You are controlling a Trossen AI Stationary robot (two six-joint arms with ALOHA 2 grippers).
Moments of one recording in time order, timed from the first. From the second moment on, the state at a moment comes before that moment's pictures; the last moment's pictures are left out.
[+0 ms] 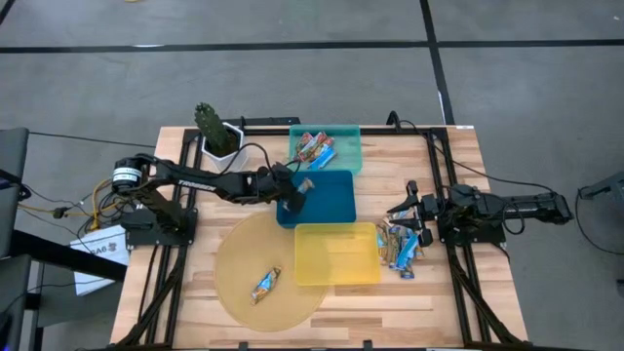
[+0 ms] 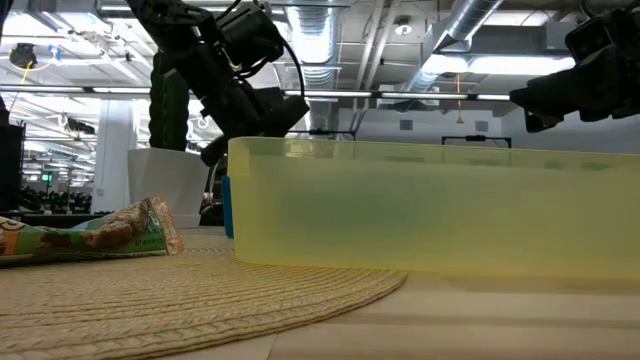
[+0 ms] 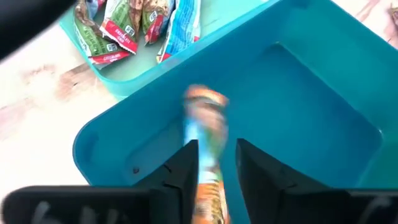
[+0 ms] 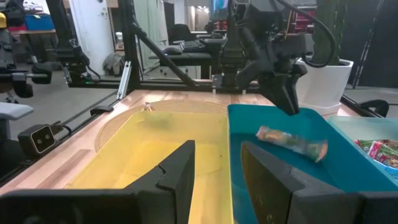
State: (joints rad) left arm 0.14 1.59 0.86 -0.09 -0.36 -0.65; right arm 0.02 0.10 0.01 0.03 -0.13 -0.04
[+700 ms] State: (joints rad) left arm 0.06 1.52 0.84 0.17 -0.32 0.04; right arm 0.02 0.10 0.01 0.03 -0.13 -0.04
